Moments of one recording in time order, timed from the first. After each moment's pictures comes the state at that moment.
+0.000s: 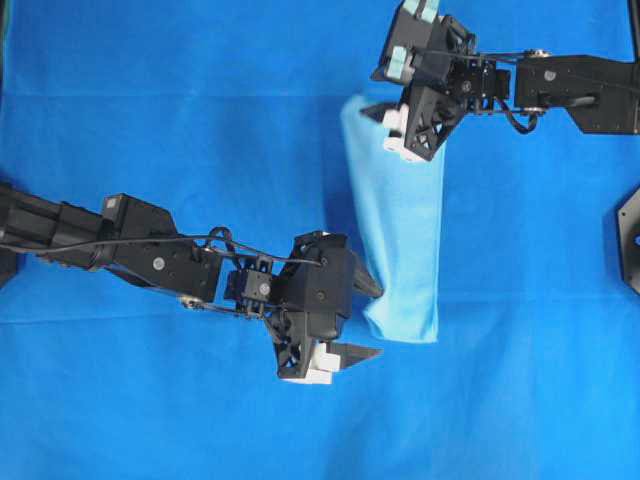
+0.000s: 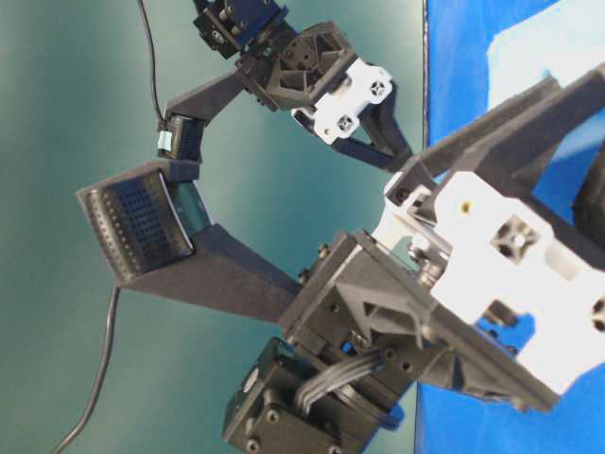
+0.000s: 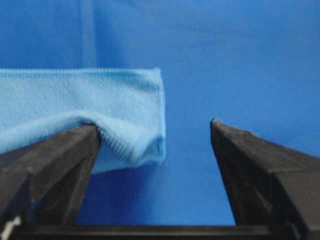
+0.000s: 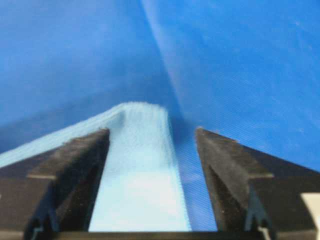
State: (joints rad) left arm -0.19 0.28 0.45 -0.03 -0.25 -0.08; right arm -0.38 0.00 0.67 -0.52 0.01 0.41
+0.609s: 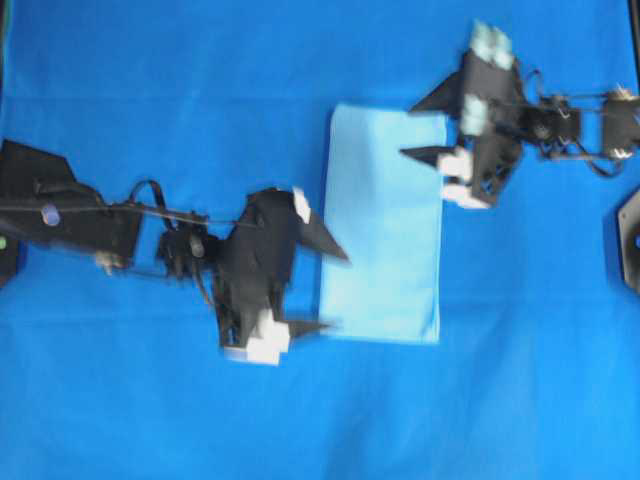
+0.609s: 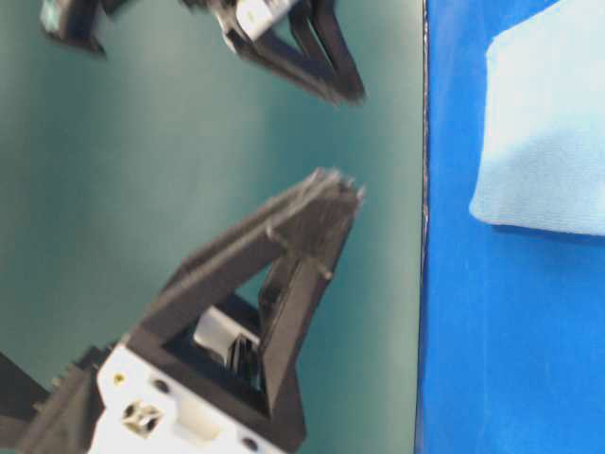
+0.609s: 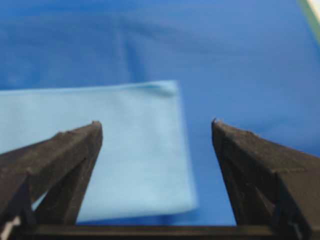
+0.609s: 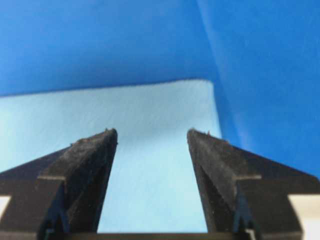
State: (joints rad) left arm -0.13 -0.07 0.55 -0.02 -0.04 0.02; right arm -0.23 -0.37 0.88 -0.50 0.11 0.42
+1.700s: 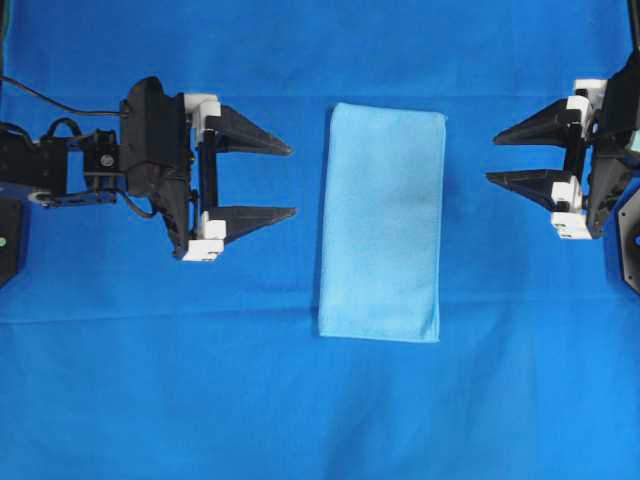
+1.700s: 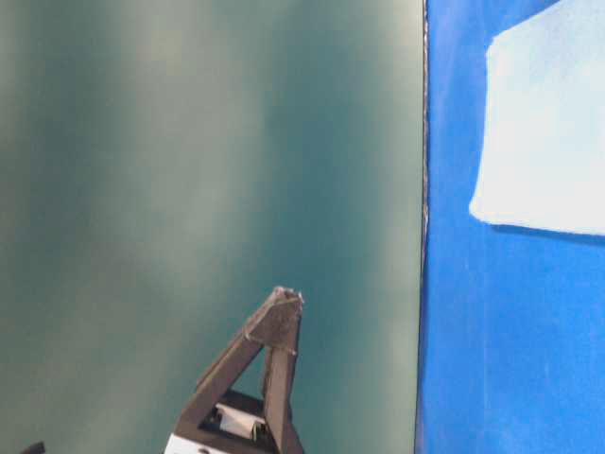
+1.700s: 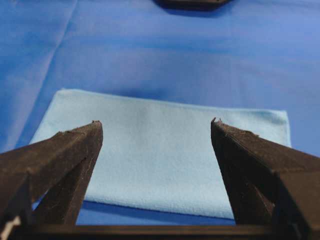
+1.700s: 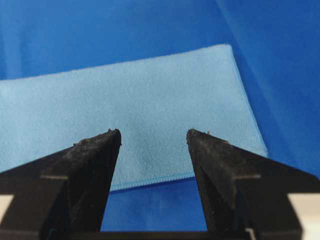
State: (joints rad) left arm 0.06 -0.20 0.87 -0.02 -0.49 0.03; right arm -0.23 -0.75 1.19 -0.47 -0.01 0.53
